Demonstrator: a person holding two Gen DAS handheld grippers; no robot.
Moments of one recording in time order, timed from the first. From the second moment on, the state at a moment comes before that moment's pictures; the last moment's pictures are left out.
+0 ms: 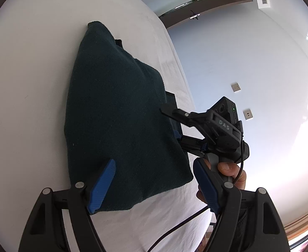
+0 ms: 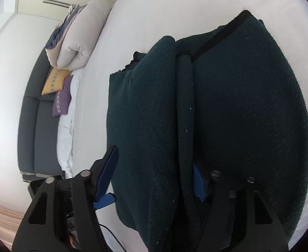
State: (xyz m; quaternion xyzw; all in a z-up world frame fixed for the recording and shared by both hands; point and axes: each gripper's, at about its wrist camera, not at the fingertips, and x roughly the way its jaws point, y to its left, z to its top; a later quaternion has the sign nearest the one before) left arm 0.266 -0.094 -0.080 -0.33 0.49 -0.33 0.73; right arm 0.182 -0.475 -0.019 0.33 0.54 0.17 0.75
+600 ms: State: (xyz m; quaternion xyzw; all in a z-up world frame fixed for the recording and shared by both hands) left arm 0.258 -0.119 -0.072 -0.29 0.50 -0.35 0.74; right arm 0.120 -0.559 0.018 0.28 0.51 0.08 0.81
